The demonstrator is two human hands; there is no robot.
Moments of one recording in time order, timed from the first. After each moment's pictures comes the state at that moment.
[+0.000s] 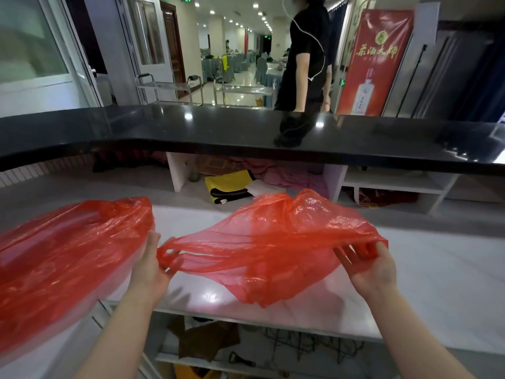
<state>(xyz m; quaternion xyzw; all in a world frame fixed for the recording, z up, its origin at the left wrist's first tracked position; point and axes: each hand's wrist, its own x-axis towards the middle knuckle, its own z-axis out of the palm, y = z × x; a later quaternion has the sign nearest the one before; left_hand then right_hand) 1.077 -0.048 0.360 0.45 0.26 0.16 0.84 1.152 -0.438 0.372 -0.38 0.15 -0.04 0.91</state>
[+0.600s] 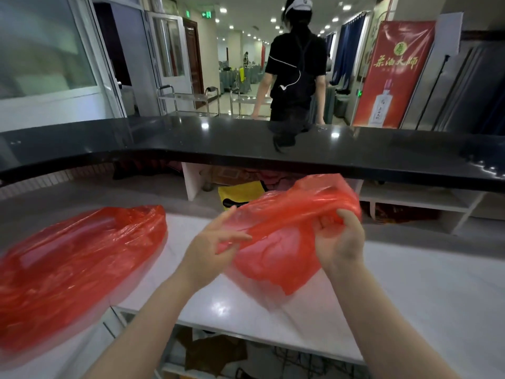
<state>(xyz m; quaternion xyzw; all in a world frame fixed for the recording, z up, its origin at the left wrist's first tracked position) 1.083 -0.117 0.437 0.88 -0.10 0.20 0.41 1.163 -0.333 0.457 -0.27 0.00 -0.06 0.96</state>
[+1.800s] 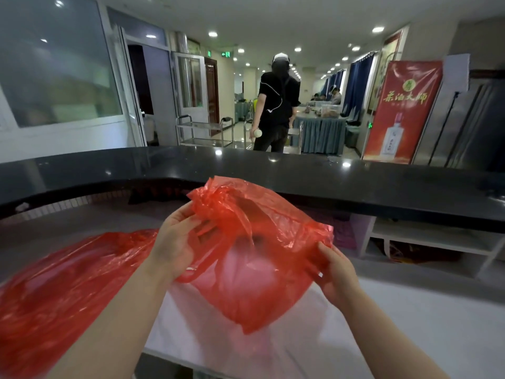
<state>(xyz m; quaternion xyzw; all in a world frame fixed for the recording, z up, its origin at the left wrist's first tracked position) 1.113 -0.063 0.501 0.50 -0.07 0.17 0.85 1.215 -0.335 0.422 -0.53 0.05 0.11 0.84</state>
